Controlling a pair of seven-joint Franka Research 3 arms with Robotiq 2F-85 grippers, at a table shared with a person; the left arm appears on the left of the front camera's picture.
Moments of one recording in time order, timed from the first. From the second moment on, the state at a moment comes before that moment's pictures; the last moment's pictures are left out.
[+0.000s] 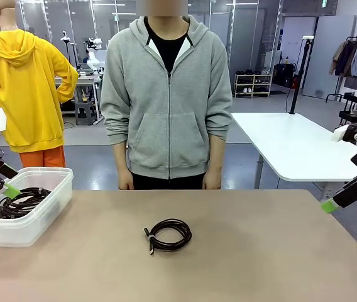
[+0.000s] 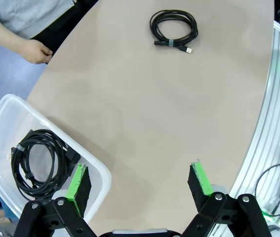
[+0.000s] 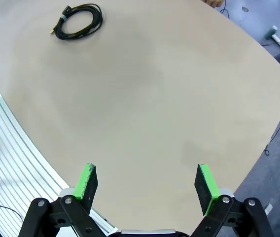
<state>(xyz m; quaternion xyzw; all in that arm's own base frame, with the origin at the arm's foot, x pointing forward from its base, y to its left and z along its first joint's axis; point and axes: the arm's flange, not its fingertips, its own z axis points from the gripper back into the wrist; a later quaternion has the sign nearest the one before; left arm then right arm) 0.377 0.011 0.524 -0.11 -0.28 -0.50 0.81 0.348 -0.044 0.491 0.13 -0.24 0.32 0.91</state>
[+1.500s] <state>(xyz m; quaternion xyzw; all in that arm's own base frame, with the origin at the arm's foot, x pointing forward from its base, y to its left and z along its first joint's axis) 0.451 -0.259 0.493 -0.10 -0.14 -0.46 0.87 0.348 -0.044 0.492 0.13 -0.24 0.32 0.91</state>
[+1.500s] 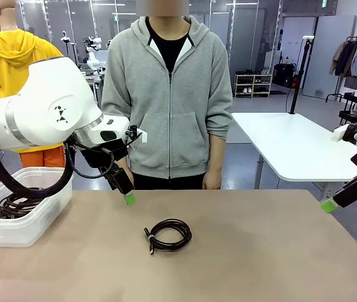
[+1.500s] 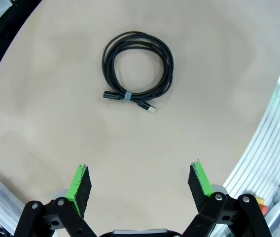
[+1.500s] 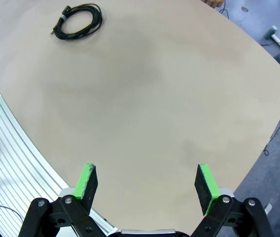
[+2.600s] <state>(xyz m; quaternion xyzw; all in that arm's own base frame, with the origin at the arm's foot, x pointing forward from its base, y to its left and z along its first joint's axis) 0.477 -0.332 0.447 -0.03 -0.10 -0.09 0.99 0.348 -0.044 0.492 0.13 -0.24 0.32 0.91</state>
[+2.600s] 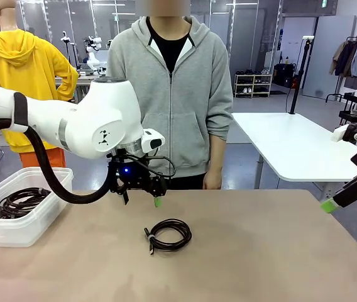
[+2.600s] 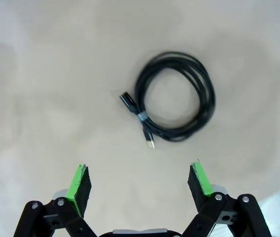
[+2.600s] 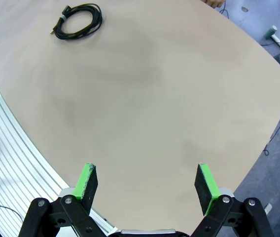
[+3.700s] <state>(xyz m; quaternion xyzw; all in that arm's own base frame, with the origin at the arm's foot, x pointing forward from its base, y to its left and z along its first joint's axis) 0.510 -0.351 0.323 -0.07 -0.05 0.04 1.00 0.348 -0.044 0.492 0.13 -0.24 0.32 0.91</state>
